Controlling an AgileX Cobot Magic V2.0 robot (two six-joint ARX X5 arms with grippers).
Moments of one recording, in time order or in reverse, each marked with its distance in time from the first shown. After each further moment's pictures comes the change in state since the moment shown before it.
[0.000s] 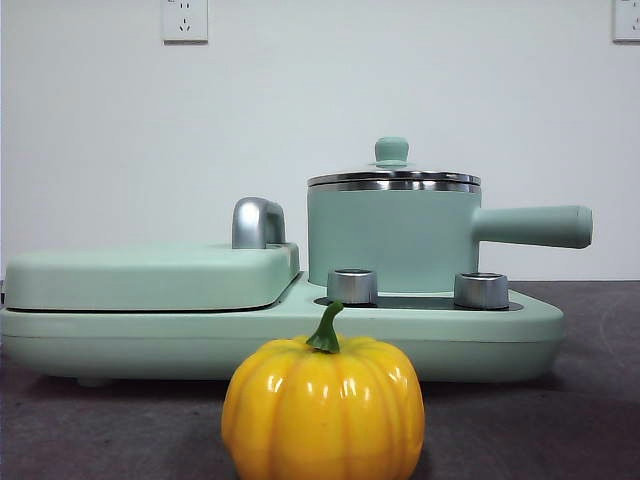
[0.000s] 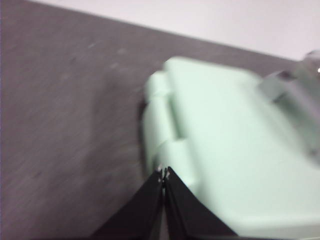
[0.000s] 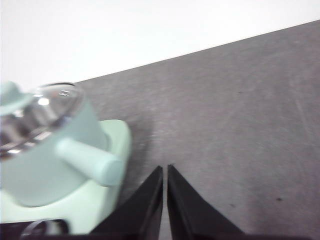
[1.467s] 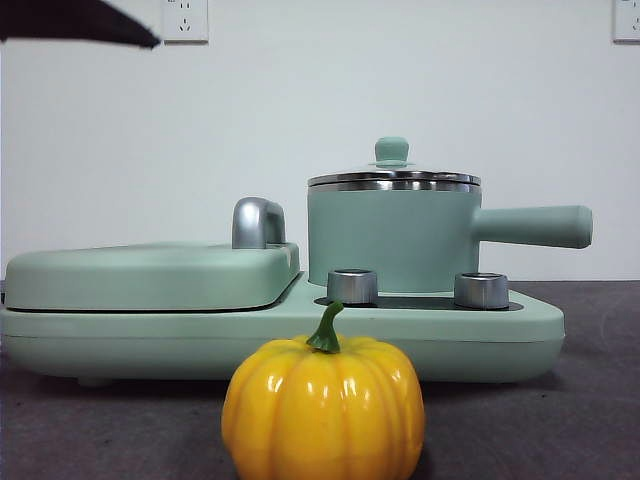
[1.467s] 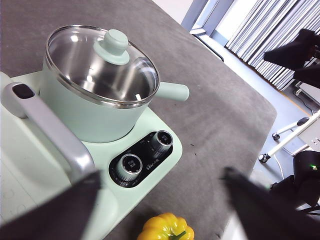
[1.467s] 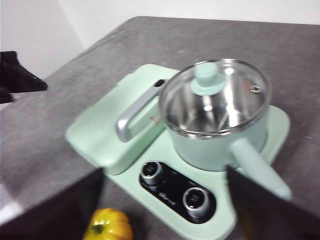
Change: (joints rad) left arm -0.288 0.683 0.613 -0.115 0.480 0.065; right arm 0.117 0.504 0.561 -0.308 -0.454 -0.249
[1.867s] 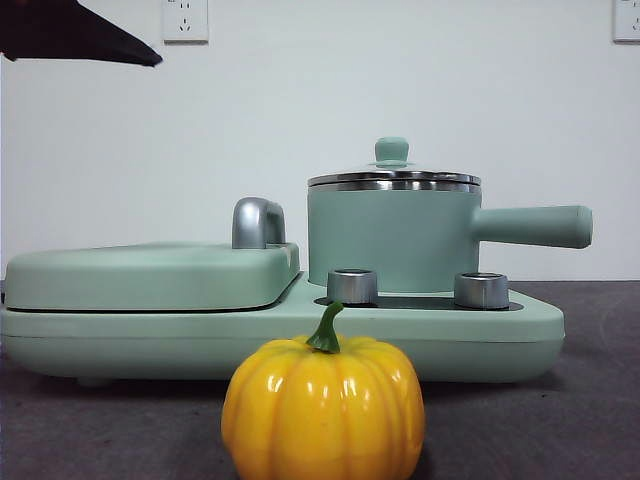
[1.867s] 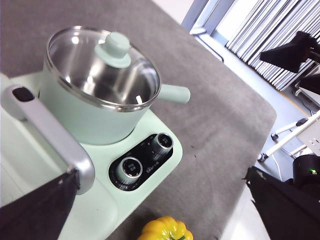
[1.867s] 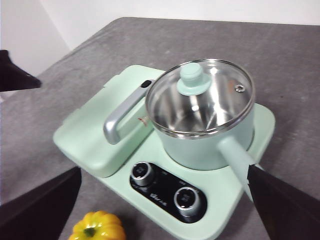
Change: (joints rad) left arm 0.000 0.064 0.053 -0.019 0.000 -0.011; right arm 0.000 0.000 0.000 0.000 0.015 0.013
